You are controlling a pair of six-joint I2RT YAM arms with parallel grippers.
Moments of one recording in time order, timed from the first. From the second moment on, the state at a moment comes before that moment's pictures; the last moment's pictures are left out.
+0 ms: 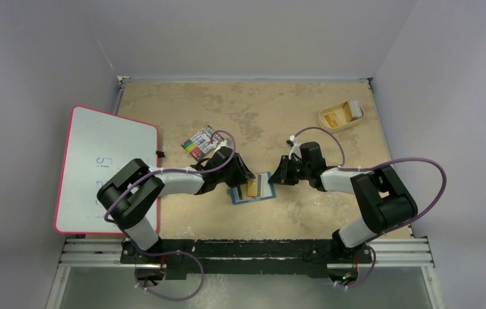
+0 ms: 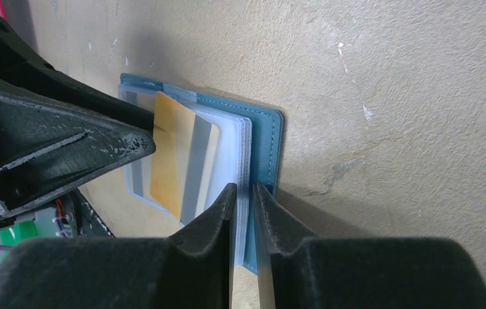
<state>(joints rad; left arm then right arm) -0.78 1.67 0.72 0.22 0.03 -1.12 0.37 1.55 0.53 0.22 -0.52 0.55</state>
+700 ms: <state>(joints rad) -0.79 1.62 0.77 0.03 -0.07 -1.08 0.37 1.50 0.52 0.15 -0.48 0.53</state>
